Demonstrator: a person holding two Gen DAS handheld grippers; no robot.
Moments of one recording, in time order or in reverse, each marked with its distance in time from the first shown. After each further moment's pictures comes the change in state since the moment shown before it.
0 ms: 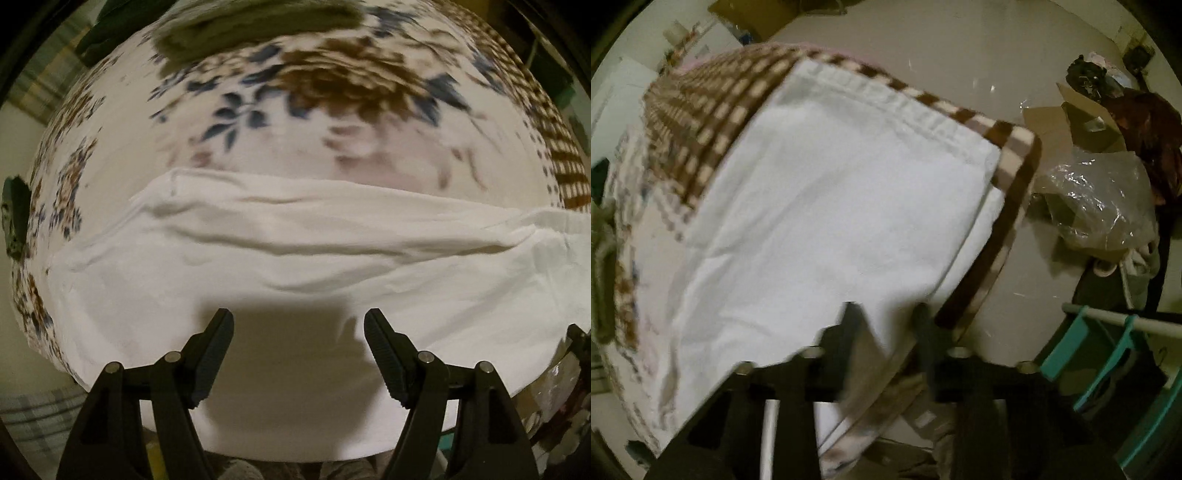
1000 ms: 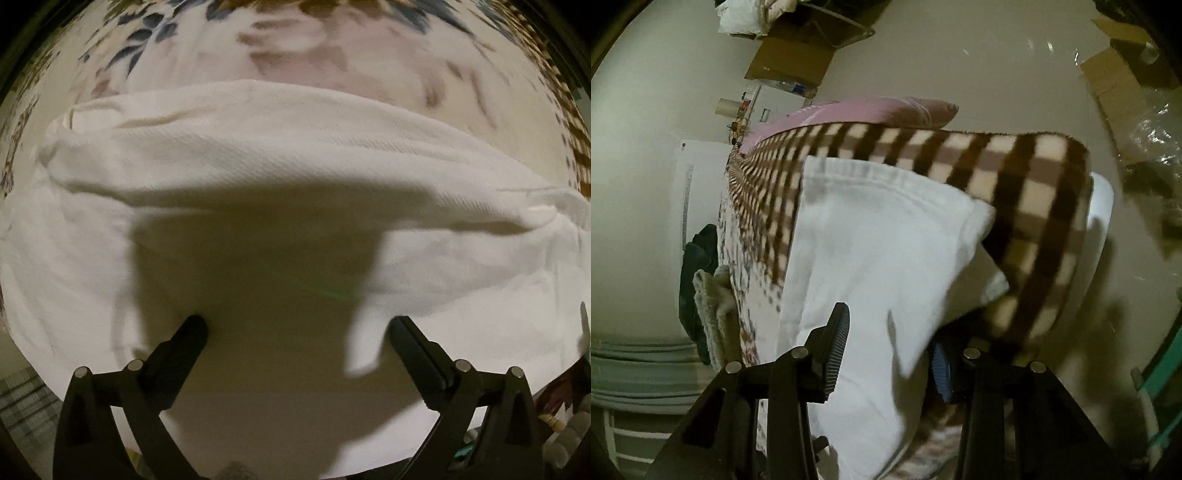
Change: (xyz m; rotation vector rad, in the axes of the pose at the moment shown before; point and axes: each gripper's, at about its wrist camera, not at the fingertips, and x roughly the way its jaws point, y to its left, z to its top) left arm 0.069 -0.028 -0.004 -0.065 0.181 -0.118; right arm 0.019 -0.079 0.049 0.236 -0.021 0.603
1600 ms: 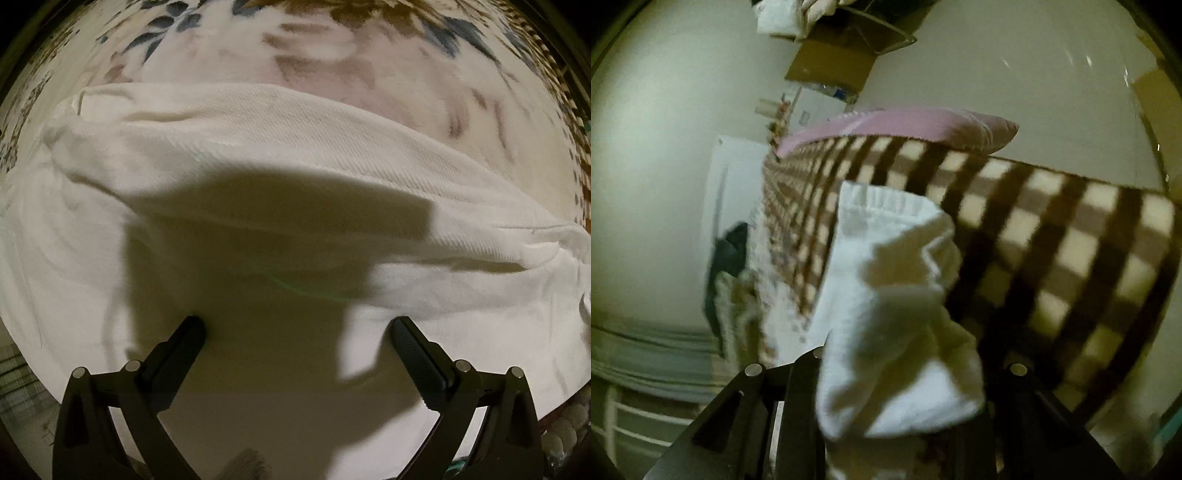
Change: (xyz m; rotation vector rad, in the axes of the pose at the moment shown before) left arm 0.006 -0.006 0.003 -0.100 -0.028 -0.013; right arm 0.054 0.031 0.023 -0.096 0.002 0.103
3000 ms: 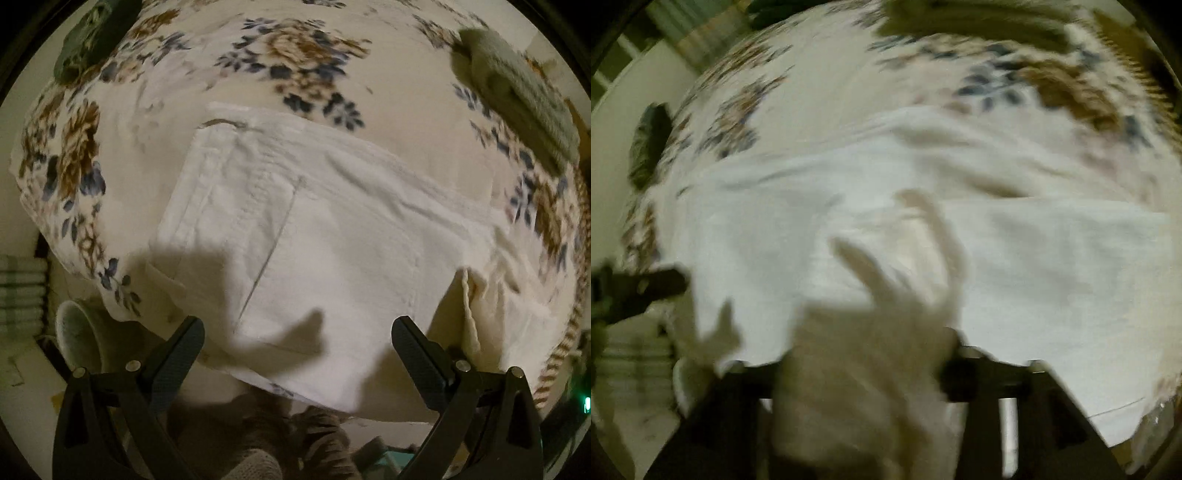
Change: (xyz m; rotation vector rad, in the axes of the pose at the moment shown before) left arm -0.099 0.341 -0.051 -0.384 -0.099 -0.071; right arm 0.135 0.286 -0.494 -1.119 0.552 -0.260
